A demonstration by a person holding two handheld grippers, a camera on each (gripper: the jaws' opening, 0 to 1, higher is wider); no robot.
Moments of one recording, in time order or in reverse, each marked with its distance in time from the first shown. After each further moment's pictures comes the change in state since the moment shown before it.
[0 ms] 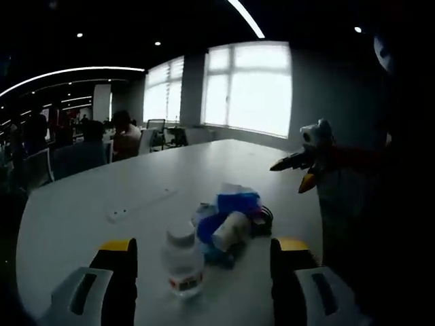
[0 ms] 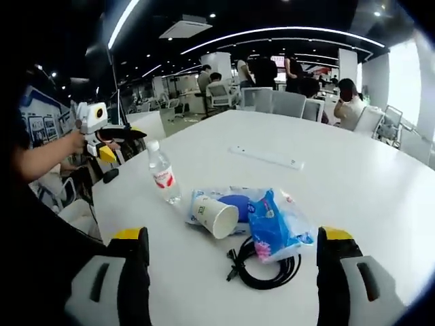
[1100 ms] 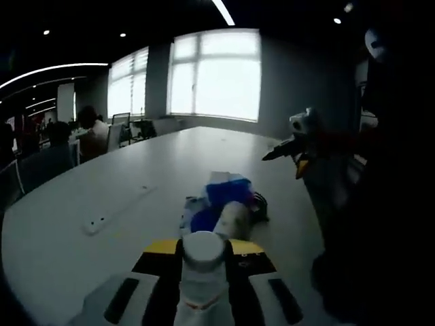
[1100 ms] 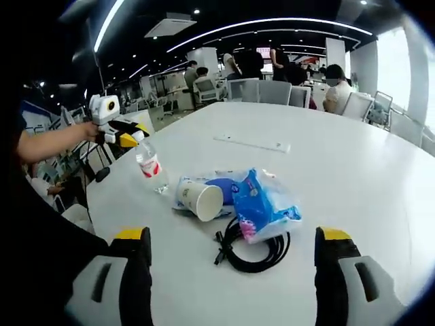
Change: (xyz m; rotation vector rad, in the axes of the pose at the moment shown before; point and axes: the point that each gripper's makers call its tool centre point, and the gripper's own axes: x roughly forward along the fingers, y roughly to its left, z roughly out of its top) left arm 0.050 0.009 -0.005 0.097 0.068 -0.197; right arm 0.000 -0.023 -0.031 0.065 0.043 -0.045
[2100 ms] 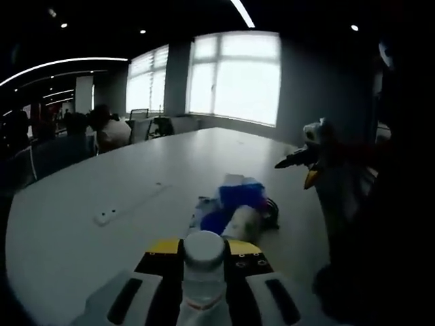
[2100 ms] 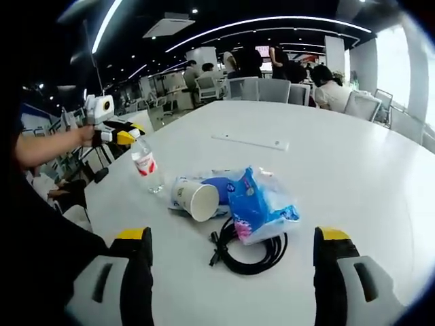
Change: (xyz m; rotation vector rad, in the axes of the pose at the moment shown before) left arm -0.008 0.012 0.000 -0.090 0.000 0.118; right arm 0.006 -0.007 0.000 0.011 -0.007 0.008
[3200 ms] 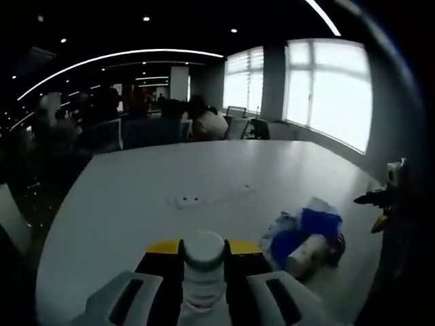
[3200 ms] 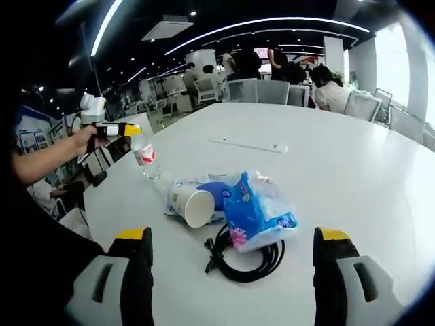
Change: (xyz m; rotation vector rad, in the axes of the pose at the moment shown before) left arm -0.032 0.079 -0.006 -0.272 0.004 0.601; right arm 0.010 -0.011 0.006 0.012 -0.009 0.001
